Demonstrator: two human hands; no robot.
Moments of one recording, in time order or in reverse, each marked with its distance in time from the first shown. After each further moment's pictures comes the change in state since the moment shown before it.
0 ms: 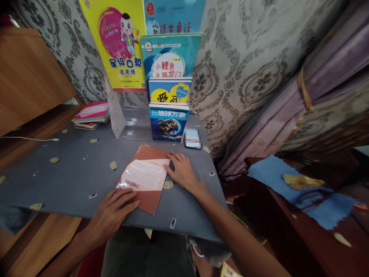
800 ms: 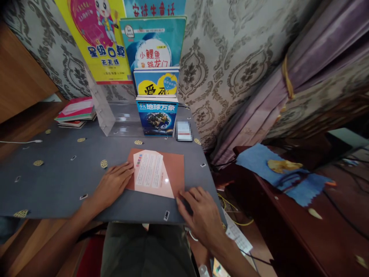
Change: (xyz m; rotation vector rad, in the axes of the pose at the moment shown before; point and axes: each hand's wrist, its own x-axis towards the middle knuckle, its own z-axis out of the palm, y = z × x) left_hand 0.054 -0.042 0.023 0.021 -0.194 -0.145; right_hand -0.143 -0.044 -0.058 -0.020 0.135 0.050
